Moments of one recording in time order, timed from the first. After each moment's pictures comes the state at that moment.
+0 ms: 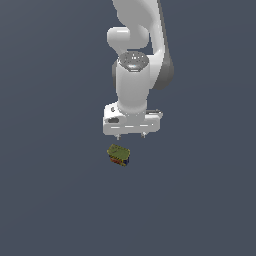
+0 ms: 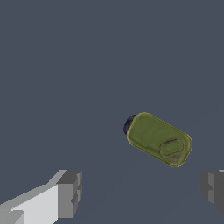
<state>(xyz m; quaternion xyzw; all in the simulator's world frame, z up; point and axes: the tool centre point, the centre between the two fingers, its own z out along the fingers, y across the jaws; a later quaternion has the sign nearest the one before) 0.011 0.012 0.188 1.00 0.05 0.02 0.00</state>
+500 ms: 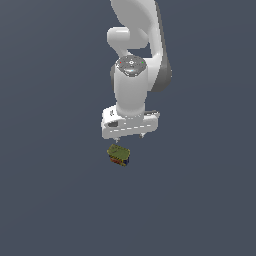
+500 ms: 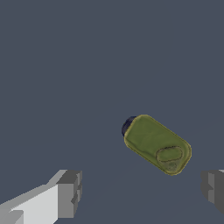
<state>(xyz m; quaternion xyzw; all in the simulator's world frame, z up) 0.013 0.006 0.180 0.99 0.10 0.01 0.00</state>
